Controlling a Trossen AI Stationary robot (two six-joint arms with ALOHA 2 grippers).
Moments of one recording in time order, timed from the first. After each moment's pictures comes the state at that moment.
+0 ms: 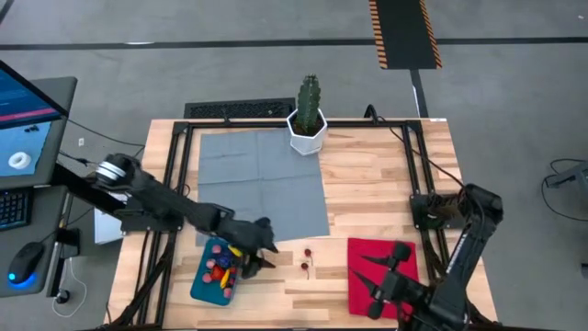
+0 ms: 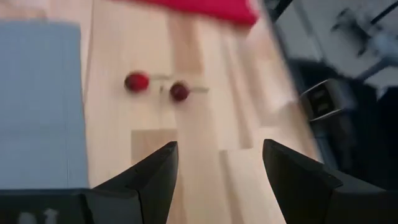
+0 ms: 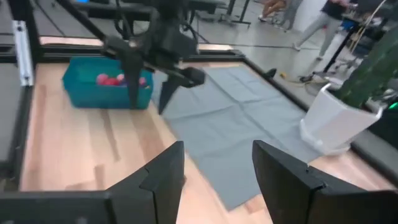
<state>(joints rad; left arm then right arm) -0.36 1.53 0.79 0.10 0.07 -0.40 1.07 1.84 1.57 -1.42 1.23 1.41</state>
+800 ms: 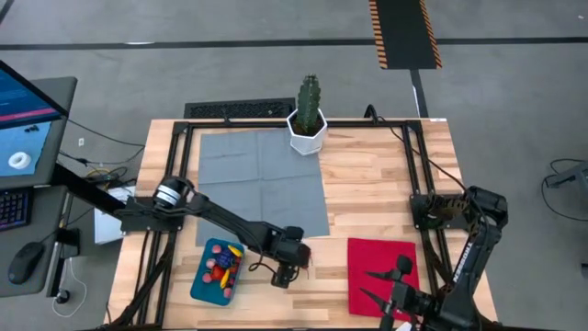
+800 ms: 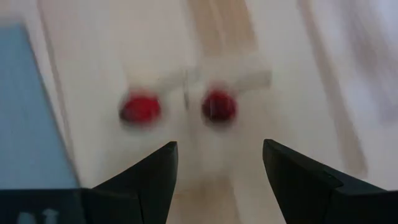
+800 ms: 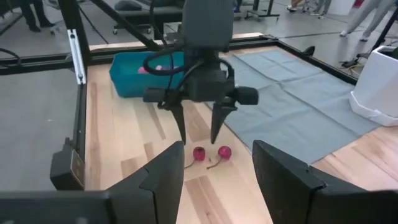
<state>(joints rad) -0.35 2.06 1.39 -0.39 0.01 -0.09 1.18 1.84 1.39 -1.14 1.23 1.51</state>
